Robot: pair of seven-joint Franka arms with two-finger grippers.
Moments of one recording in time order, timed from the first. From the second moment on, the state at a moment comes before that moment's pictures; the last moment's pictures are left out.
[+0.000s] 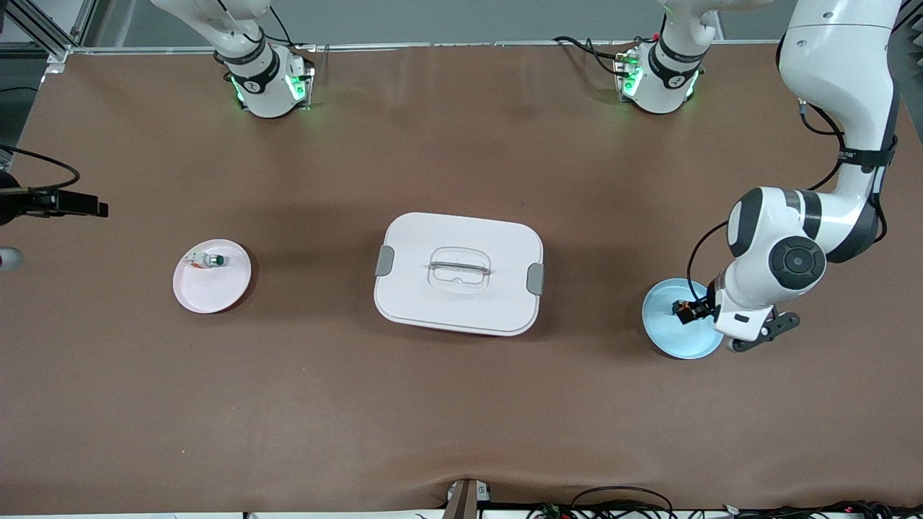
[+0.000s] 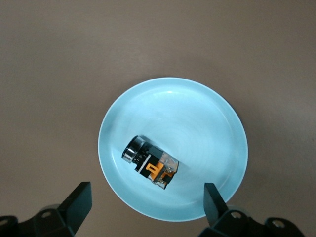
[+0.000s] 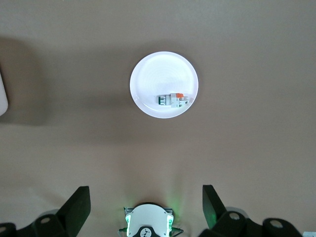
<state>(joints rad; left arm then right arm) -0.02 0.47 -0.09 -1.80 0.18 2.20 -0.54 -0.14 0.27 0.03 -1.27 0.00 1.24 -0.09</state>
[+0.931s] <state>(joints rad) 0.00 0.39 -0.09 -1.80 0.11 2.20 -0.21 -0.09 0.13 0.03 -1.39 0.00 1.29 -0.05</state>
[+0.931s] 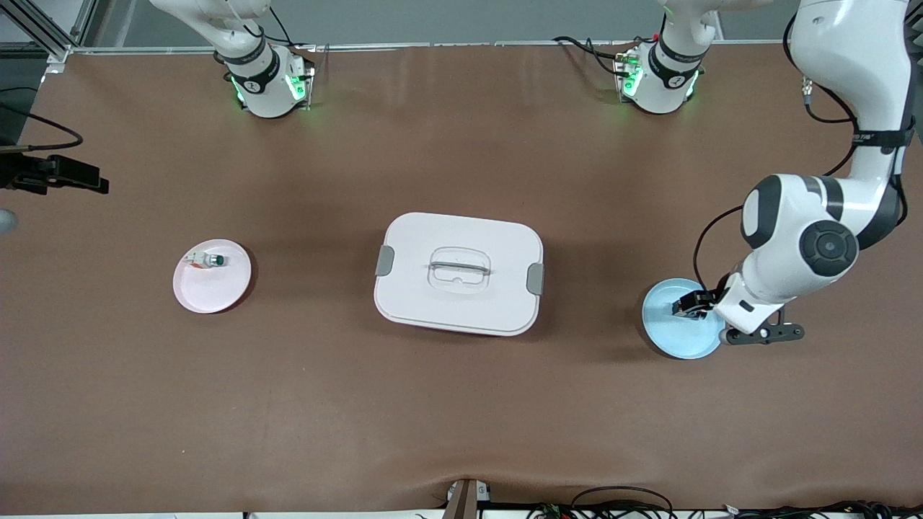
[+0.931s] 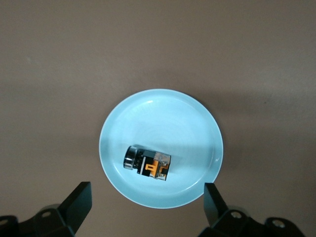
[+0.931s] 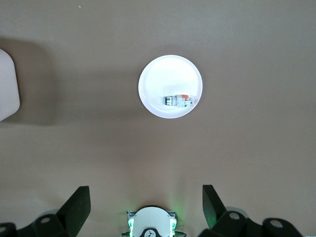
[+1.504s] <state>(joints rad) 0.06 0.22 -0.09 -1.80 0.08 2.04 -0.04 -0.07 0.05 0.03 -1.48 0.00 1.40 -0.04</state>
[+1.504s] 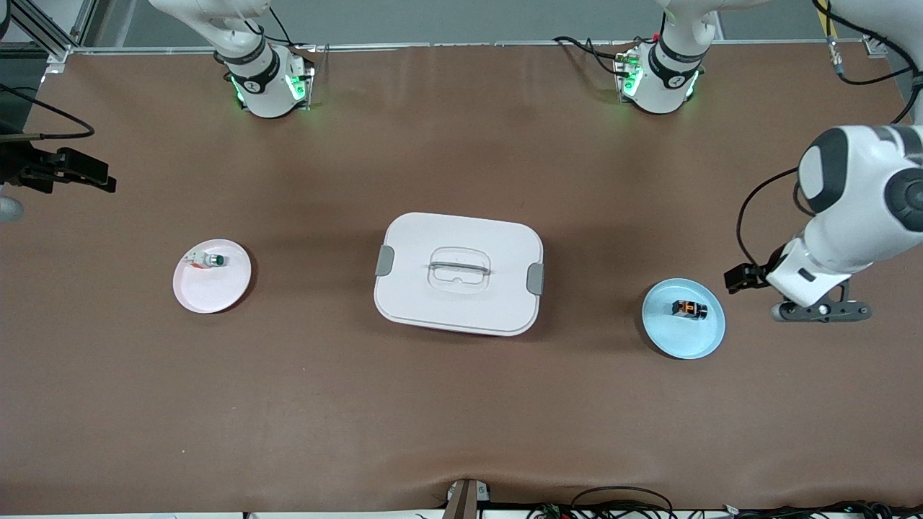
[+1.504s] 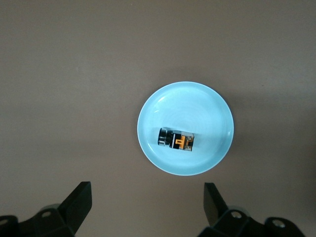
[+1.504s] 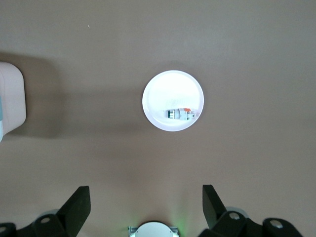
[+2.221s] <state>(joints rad) 0.05 -0.09 -0.09 -1.96 0.04 1.97 -0.05 -0.07 -0.03 0.03 -1.57 0.00 1.48 -0.04</state>
